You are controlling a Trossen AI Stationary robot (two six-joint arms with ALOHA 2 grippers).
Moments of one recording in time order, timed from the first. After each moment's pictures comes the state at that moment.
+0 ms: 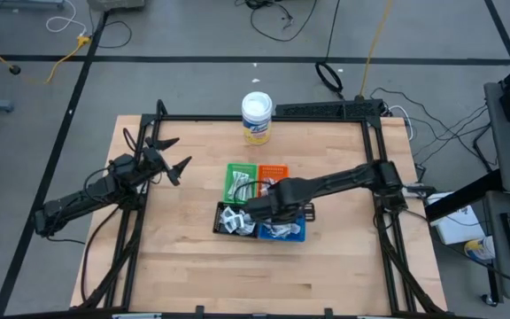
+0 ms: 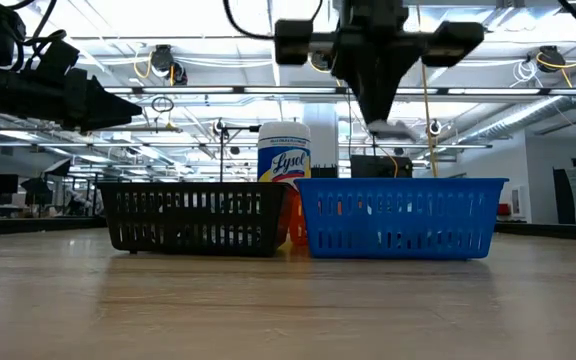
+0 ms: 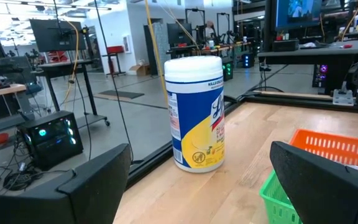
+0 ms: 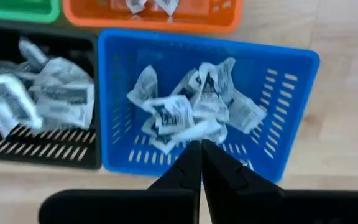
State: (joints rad) left arm 0.44 0.03 0.02 0.06 -0.17 0.10; right arm 0.19 2.03 1.84 -1.36 -0.03 1.74
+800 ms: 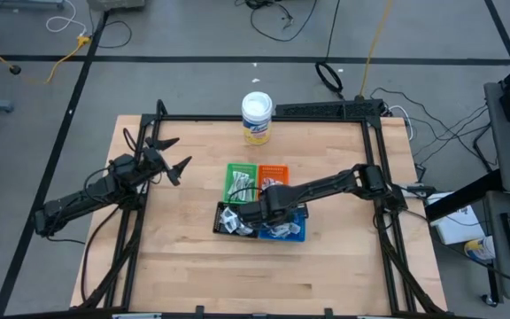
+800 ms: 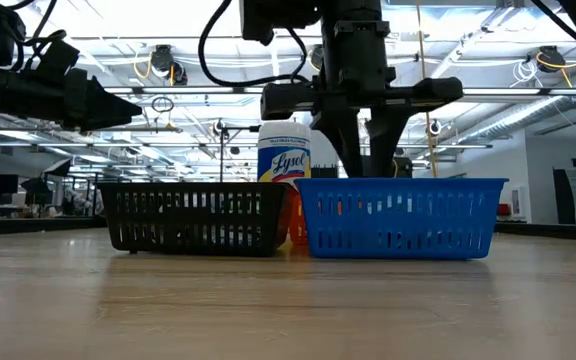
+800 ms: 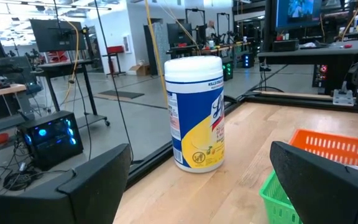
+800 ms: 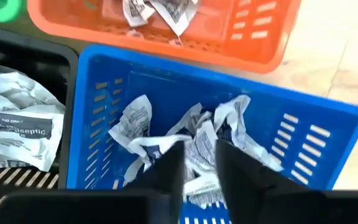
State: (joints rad) left arm 0.44 0.03 0.02 0.06 -0.17 0.10; right arm 0.18 2.16 1.83 -1.33 0.03 1.61
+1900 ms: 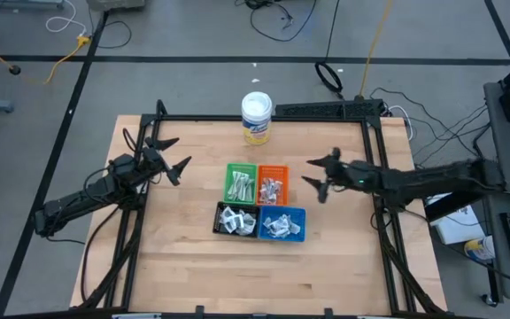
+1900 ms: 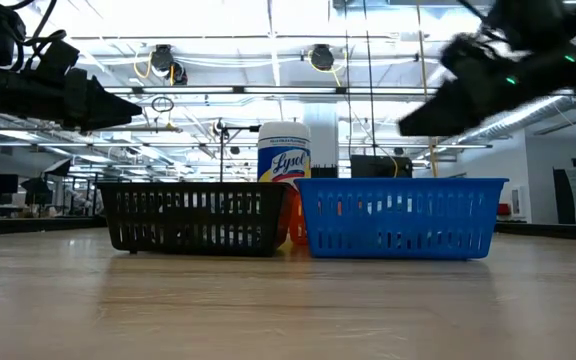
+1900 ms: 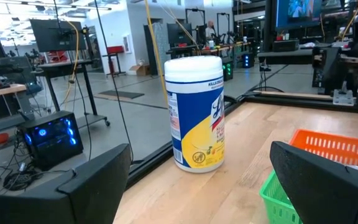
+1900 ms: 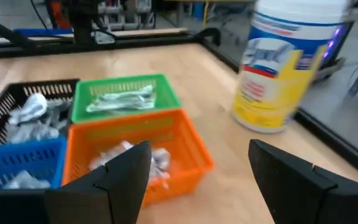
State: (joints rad) left arm 0.44 0.03 0.02 0.06 -0.17 0.10; right arm -0.08 0.92 0.29 0.35 0.26 0.05
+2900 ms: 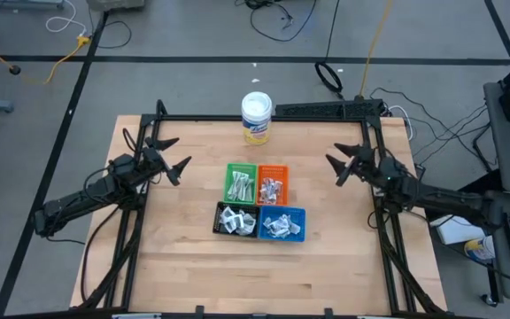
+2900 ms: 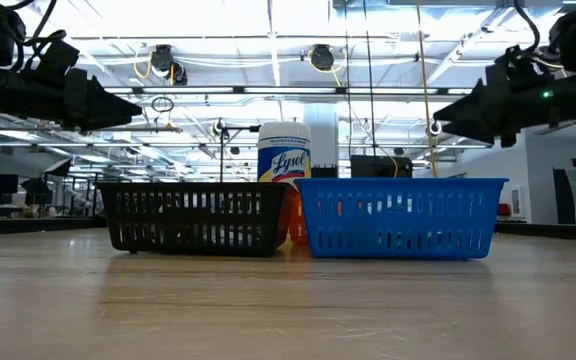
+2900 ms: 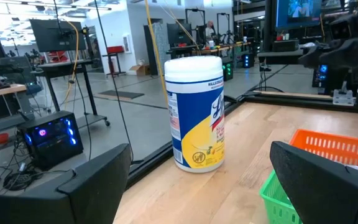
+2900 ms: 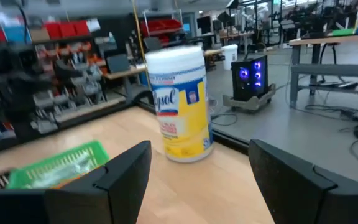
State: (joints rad) left arm 0.44 0.03 0.02 0.06 -0.17 0.10; right arm -0.36 0.29 0.02 0.28 0.26 0.15
